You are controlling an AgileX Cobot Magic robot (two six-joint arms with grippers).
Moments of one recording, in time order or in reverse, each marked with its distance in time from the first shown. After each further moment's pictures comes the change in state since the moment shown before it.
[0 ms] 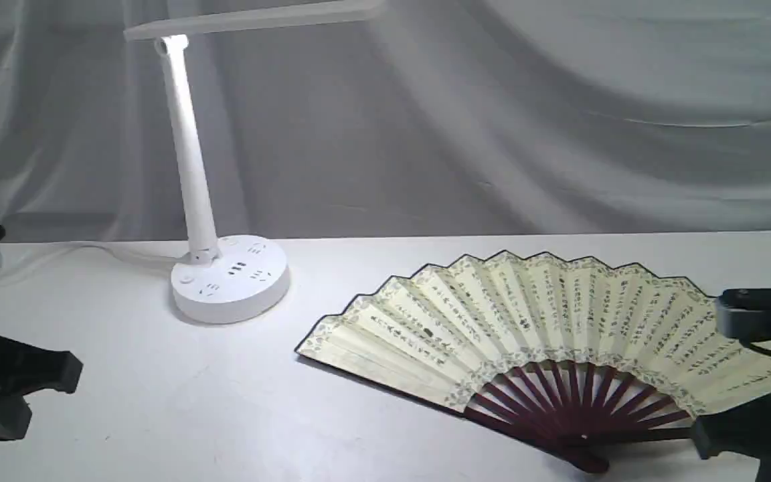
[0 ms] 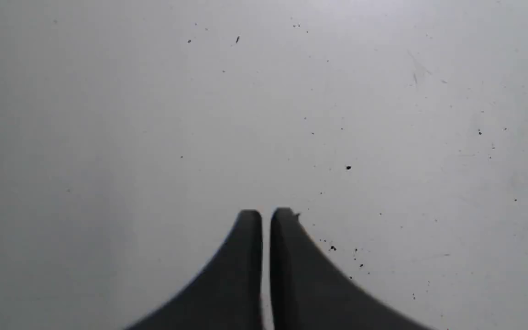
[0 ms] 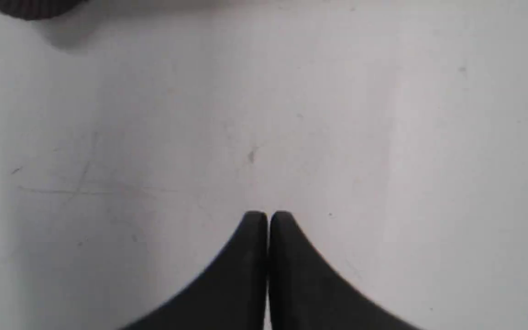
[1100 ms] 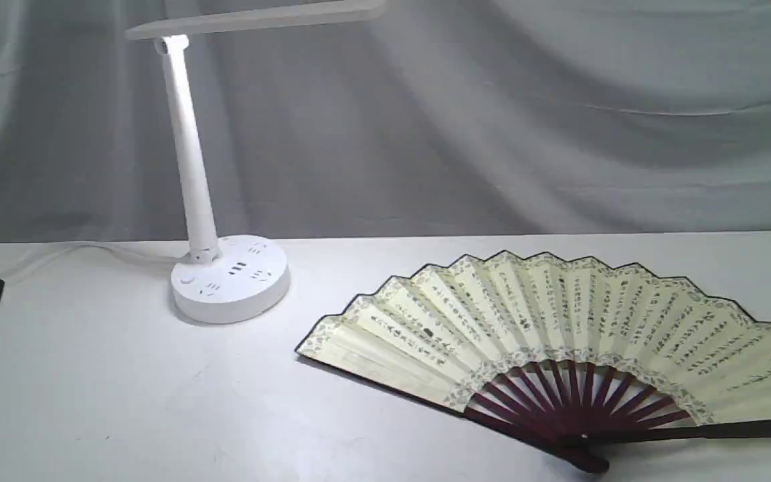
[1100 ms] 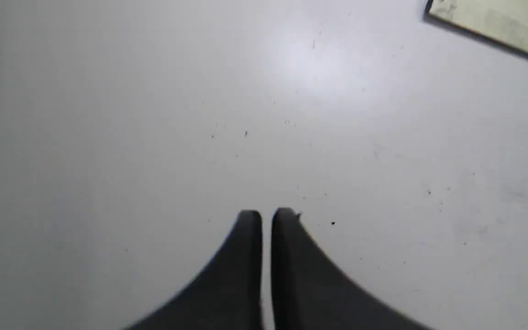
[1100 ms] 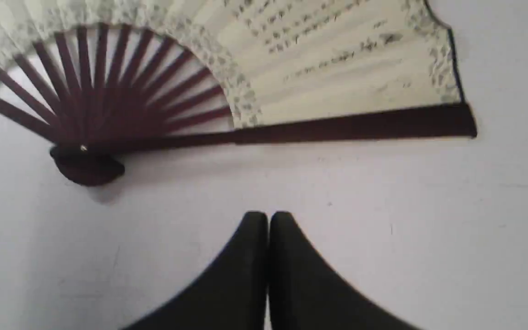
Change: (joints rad) left arm 0.000 -0.277 -0.041 0.031 0.039 0.024; right arm -0.049 -0.425 0.000 -0.059 -0.050 0.025
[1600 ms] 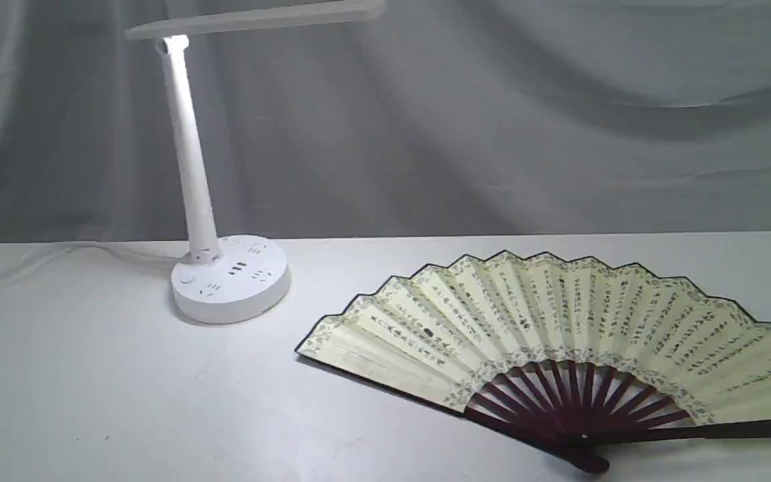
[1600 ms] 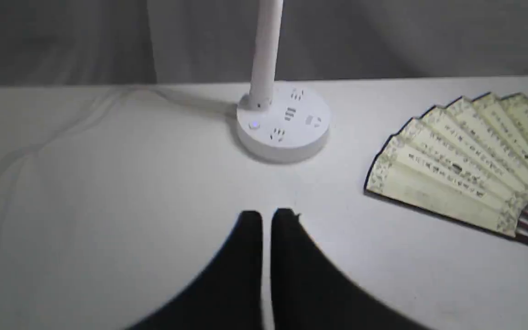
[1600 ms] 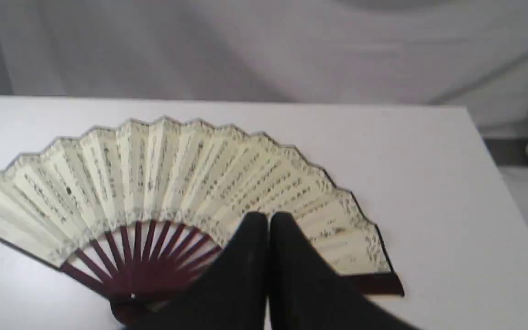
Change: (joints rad) left arm 0.000 -0.493 0.030 0.008 -0.023 0.000; right arm 0.000 -0.530 0.000 0.000 0.000 -0.009
